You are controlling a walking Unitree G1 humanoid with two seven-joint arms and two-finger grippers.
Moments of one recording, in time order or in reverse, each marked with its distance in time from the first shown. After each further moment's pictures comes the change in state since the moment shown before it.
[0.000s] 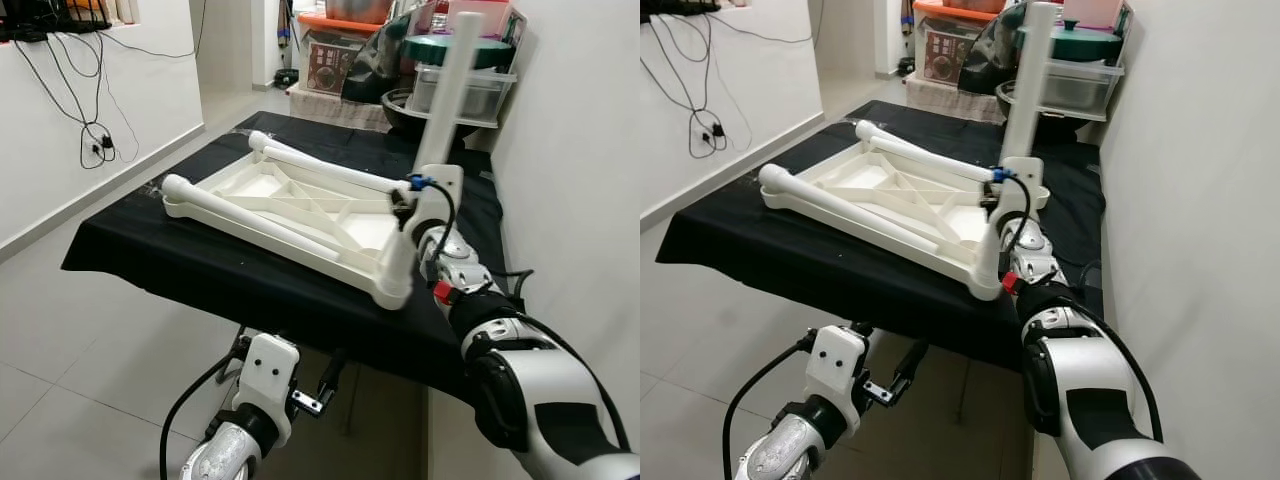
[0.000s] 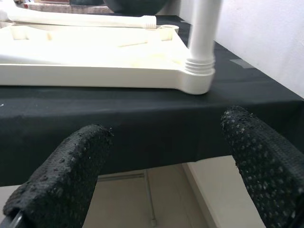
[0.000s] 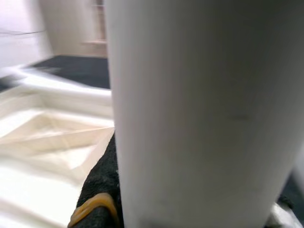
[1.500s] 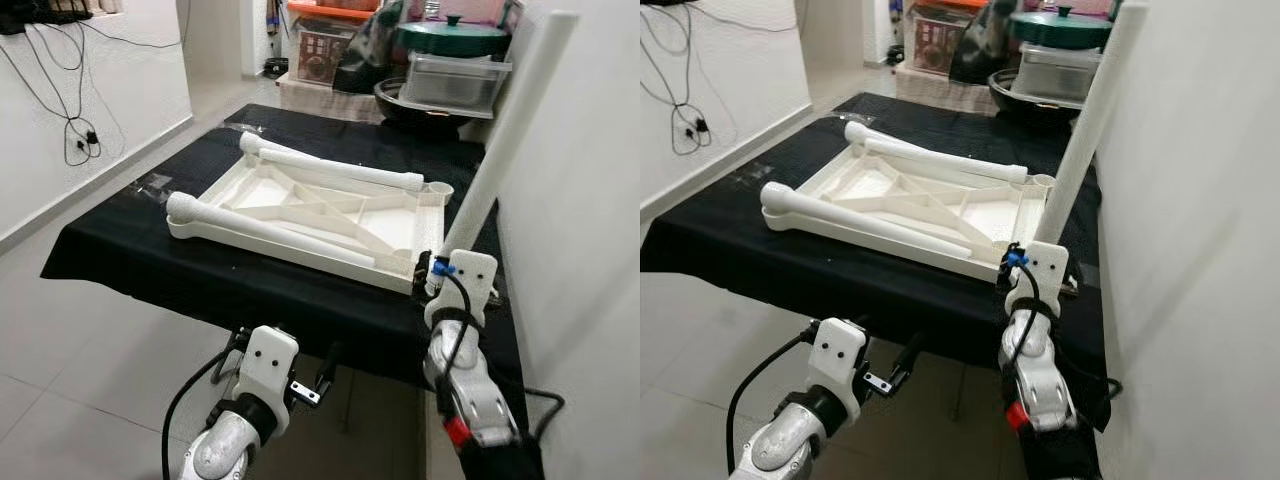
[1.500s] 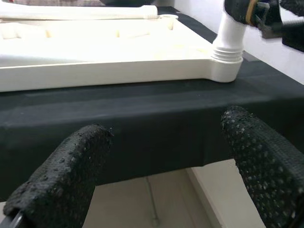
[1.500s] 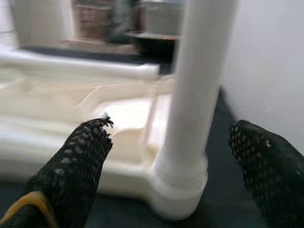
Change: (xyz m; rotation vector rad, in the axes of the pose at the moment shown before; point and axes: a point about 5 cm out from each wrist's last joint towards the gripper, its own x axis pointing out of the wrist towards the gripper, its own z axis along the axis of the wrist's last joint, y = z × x) left arm 0.009 0.008 -0.007 0.020 0.018 0.006; right arm -0.114 -0.013 -0.078 -0.071 -0.104 0.038
